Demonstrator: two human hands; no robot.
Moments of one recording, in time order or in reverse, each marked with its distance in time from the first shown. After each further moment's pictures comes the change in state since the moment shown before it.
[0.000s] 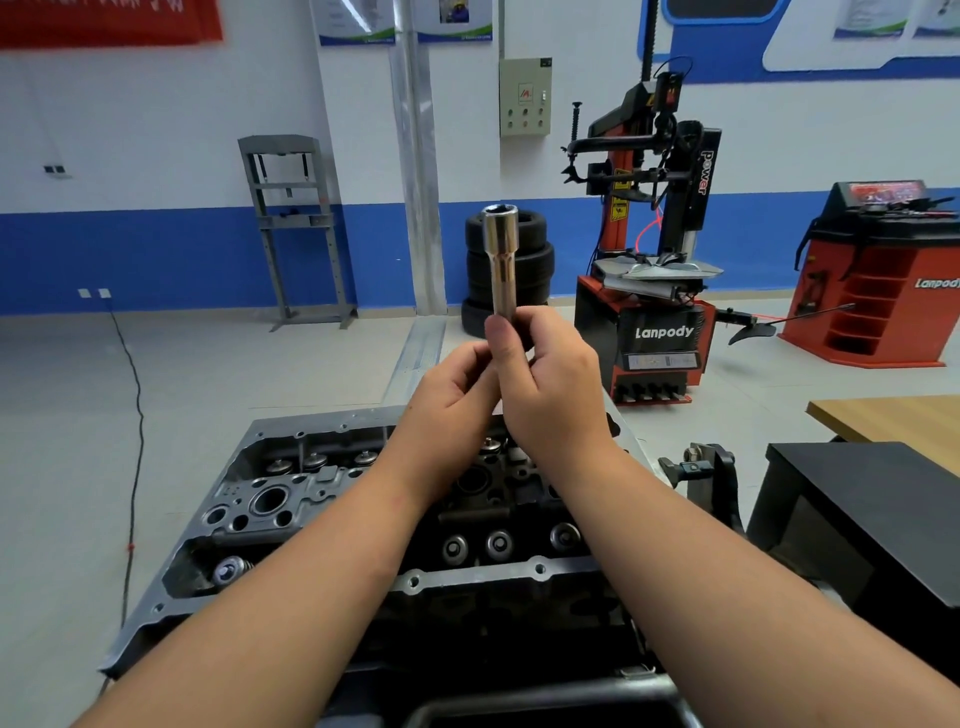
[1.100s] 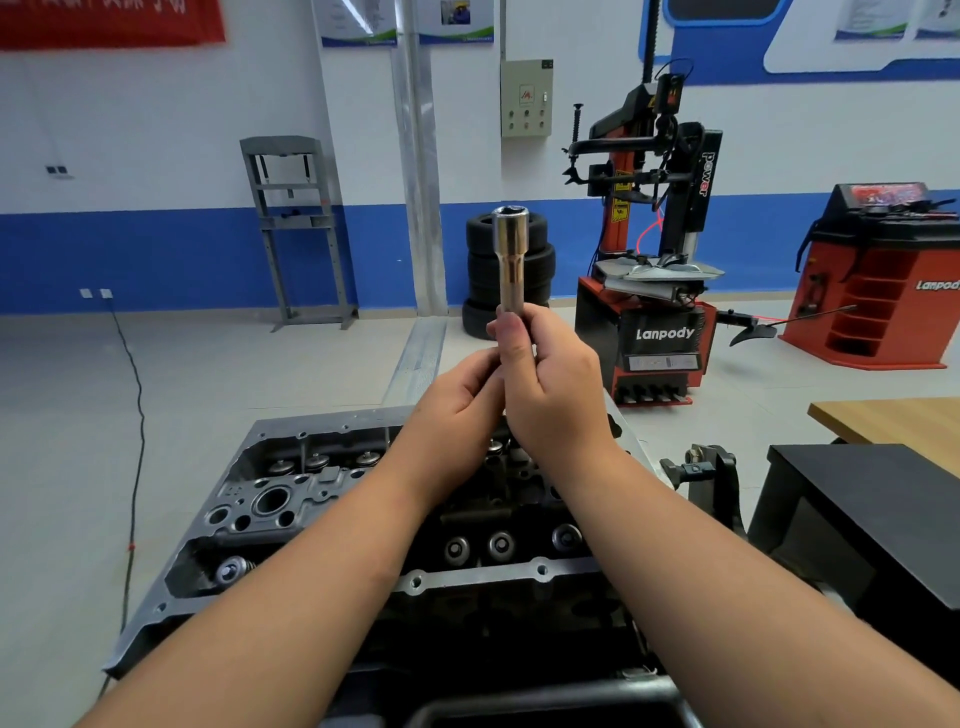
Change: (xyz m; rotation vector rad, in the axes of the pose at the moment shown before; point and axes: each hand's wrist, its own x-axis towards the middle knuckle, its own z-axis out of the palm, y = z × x) left_hand -0.002 0.001 0.000 0.067 -0.063 0.011; right_hand 0.000 -0.001 0.001 0.045 0.016 -0.010
